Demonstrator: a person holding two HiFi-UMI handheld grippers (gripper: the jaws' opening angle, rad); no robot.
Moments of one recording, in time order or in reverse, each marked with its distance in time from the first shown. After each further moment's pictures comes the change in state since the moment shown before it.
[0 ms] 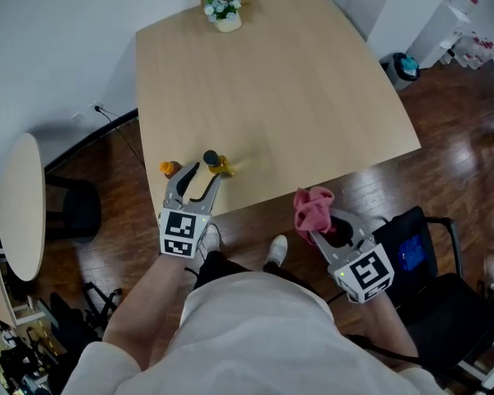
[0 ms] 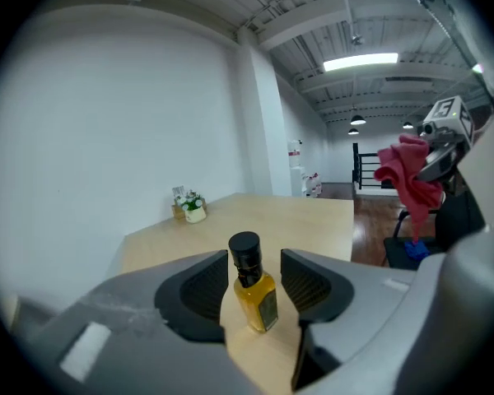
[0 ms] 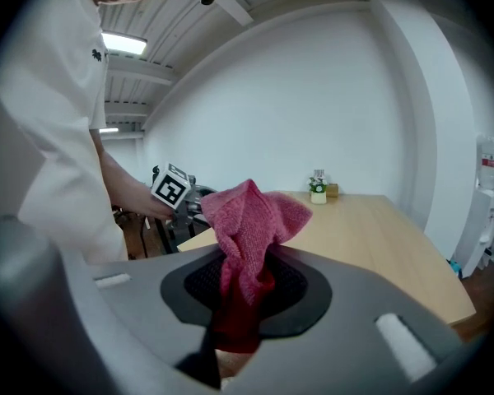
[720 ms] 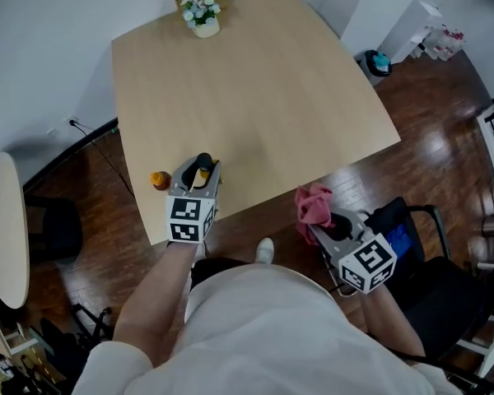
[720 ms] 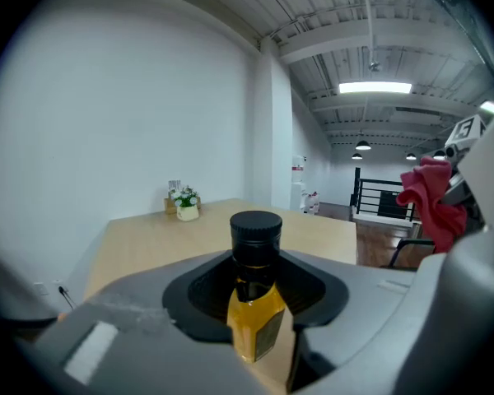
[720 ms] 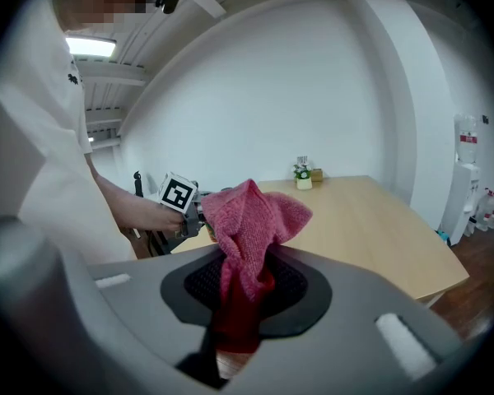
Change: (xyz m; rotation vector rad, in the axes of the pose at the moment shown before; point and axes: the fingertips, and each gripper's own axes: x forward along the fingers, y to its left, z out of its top) left arm 0.051 0.002 0.003 -0.170 -0.083 -0.057; right arm 0.000 -0.003 -0.012 0.183 0.050 -0.097
